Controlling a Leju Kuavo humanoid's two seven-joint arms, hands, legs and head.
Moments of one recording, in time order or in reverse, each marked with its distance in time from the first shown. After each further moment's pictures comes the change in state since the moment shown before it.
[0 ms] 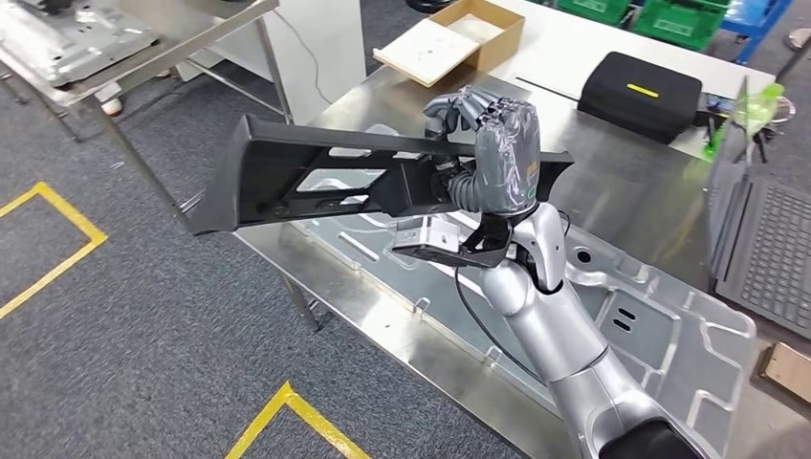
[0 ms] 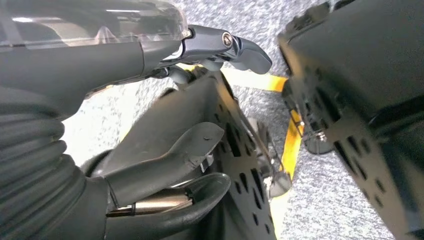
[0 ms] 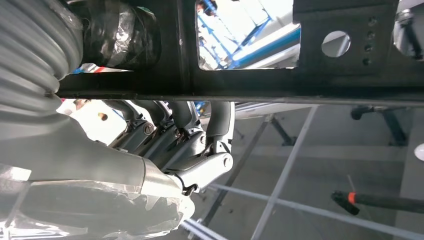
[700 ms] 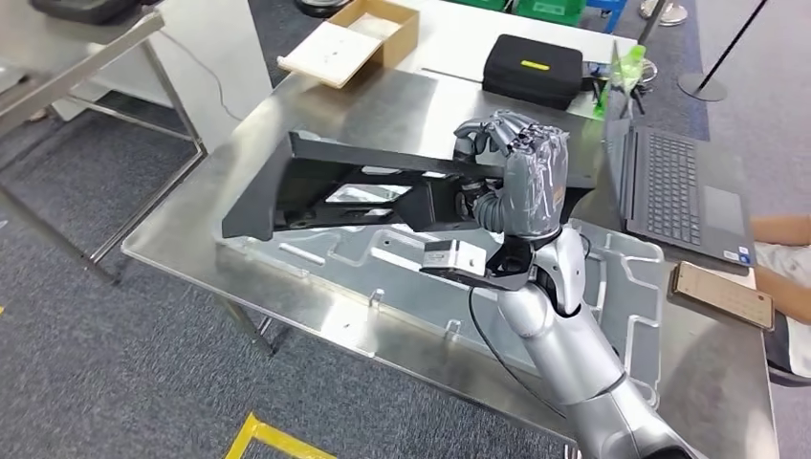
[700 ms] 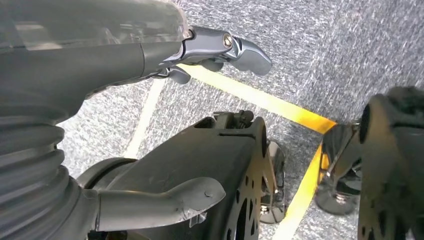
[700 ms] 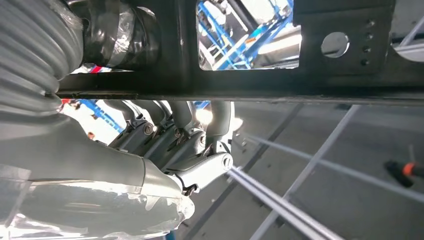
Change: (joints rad) left arm 0.037 0.005 0.197 -0.001 0.204 0.322 0.163; right arm 0.083 -0.045 -0.031 -0.077 0.003 -0.025 -0.002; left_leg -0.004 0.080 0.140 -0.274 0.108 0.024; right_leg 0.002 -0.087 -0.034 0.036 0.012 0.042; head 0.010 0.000
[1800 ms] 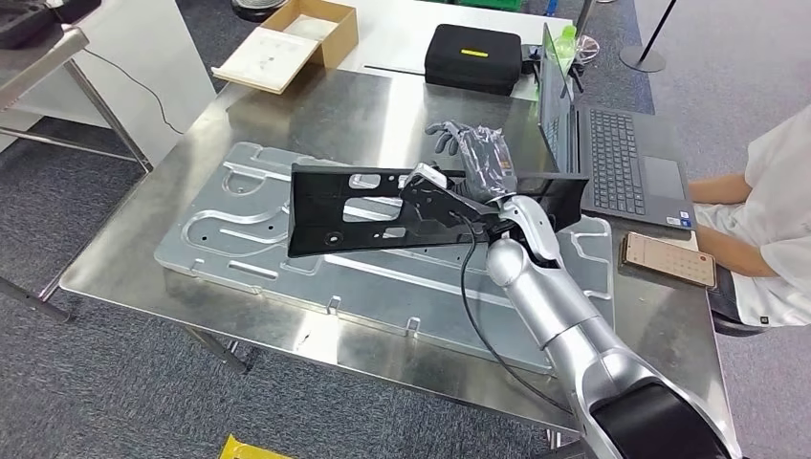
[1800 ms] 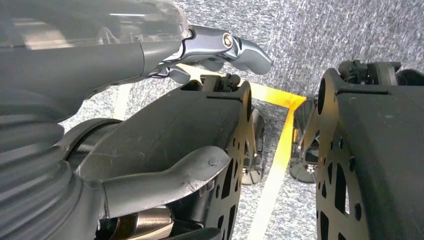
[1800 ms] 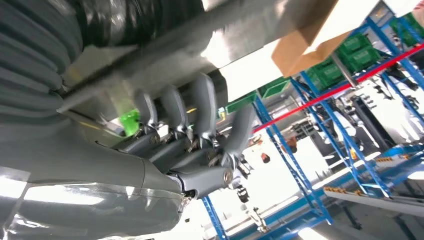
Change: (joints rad) left arm 0.026 -0.008 0.072 0.004 -0.038 -0.099 -0.088; right arm -0.225 0.067 -0.006 0.583 -0.079 0.294 0.135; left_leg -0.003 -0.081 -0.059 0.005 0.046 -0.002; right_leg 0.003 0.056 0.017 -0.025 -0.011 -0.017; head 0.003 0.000
